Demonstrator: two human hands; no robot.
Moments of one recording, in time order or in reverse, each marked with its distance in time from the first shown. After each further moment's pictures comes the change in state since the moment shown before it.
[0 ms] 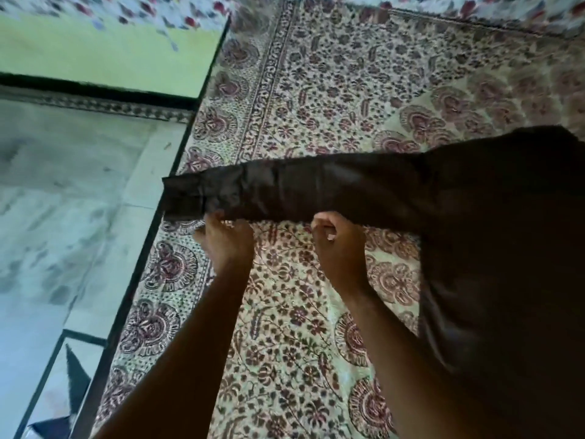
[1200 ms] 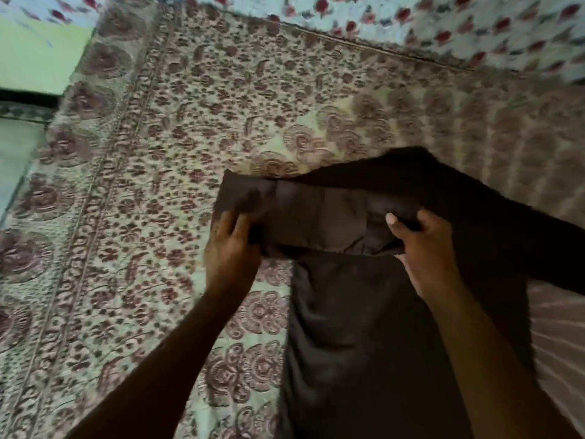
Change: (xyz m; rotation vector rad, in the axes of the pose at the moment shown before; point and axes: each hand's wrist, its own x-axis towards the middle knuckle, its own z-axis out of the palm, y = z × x) left_hand -0.144 0.083 0.173 0.396 -0.326 0.840; right_hand 0.078 0.082 -0.336 0.282 0.233 0.408
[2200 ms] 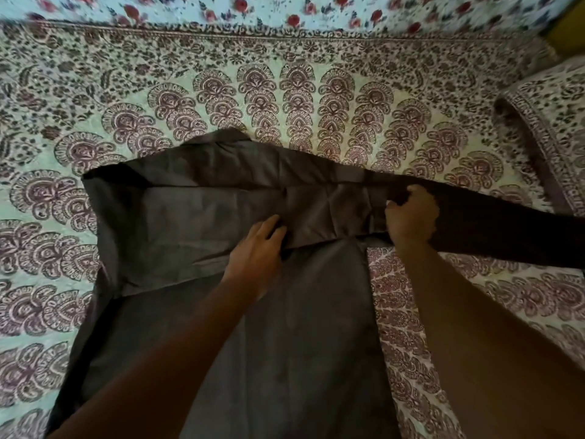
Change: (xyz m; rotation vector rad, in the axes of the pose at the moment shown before) left_hand -0.012 0.291 0.264 0.174 -0.408 0.498; right_hand 0.201 0.137 -0.330 -0.705 0.534 0.135
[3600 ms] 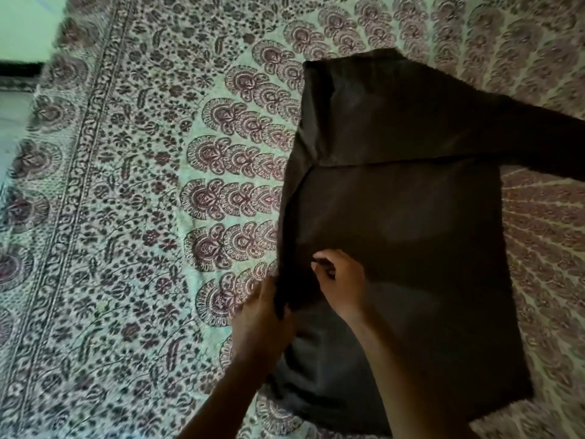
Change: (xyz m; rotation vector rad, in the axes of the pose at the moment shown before) left_hand -0.446 -0.066 -0.024 -0.247 0.062 -0.685; right_hand -0.505 0.005 0.057 0.216 -0.689 -0.533
